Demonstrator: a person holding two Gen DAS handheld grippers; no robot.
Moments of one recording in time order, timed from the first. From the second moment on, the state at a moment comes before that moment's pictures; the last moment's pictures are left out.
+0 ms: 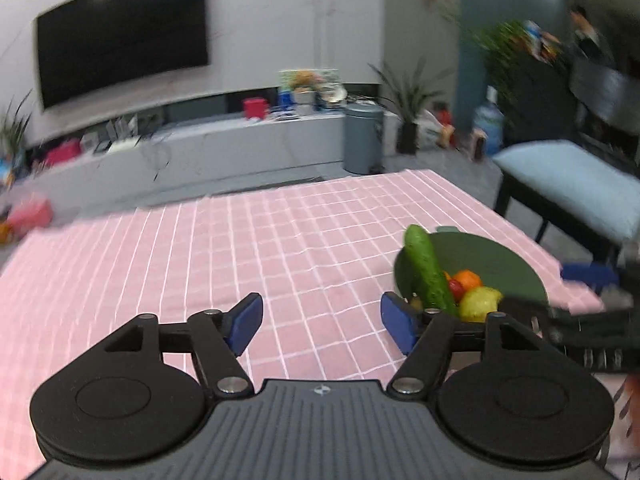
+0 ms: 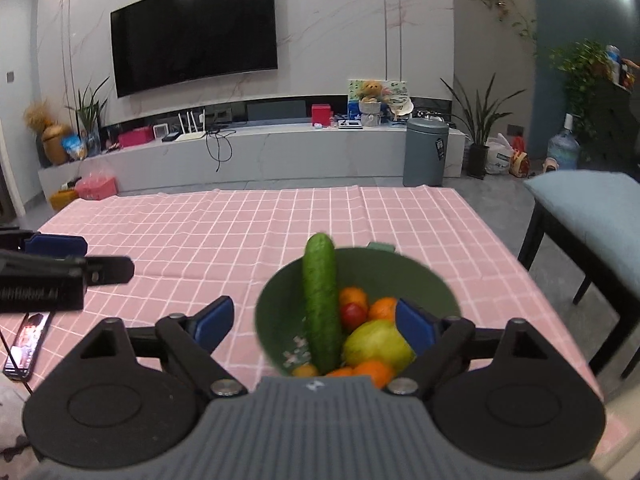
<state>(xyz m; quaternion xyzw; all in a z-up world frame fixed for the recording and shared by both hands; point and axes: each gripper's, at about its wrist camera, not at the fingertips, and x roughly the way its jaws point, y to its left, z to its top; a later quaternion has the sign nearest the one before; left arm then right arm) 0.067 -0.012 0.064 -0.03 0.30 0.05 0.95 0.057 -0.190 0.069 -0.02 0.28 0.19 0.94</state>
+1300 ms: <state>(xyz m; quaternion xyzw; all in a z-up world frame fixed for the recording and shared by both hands) 0.011 0.013 -0.010 -0.05 0.34 0.10 0.93 -0.003 -0.159 0.012 -0.04 0.25 0.18 0.95</state>
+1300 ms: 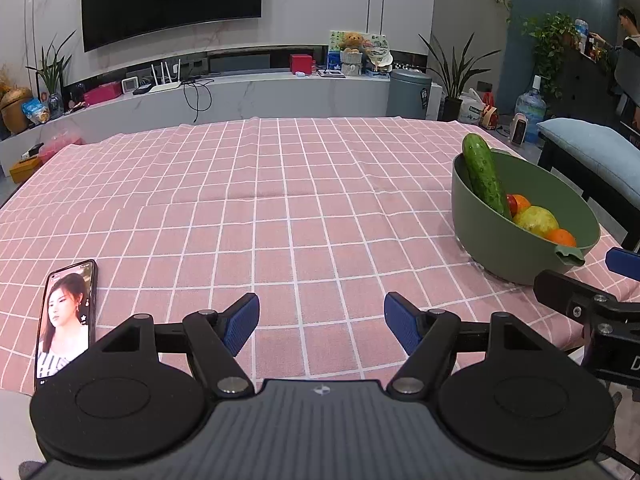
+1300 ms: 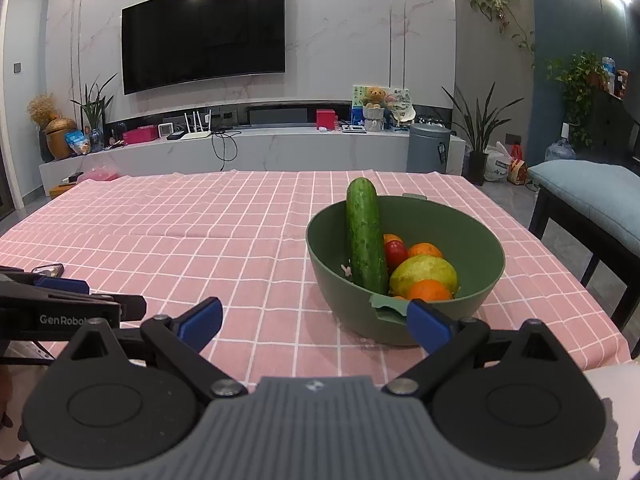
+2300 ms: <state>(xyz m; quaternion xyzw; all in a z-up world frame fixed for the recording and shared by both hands) 0.015 0.009 -0.009 -0.03 0.35 0.10 0.93 -0.002 -0.163 0.011 -0.02 0.26 0.18 0.95</state>
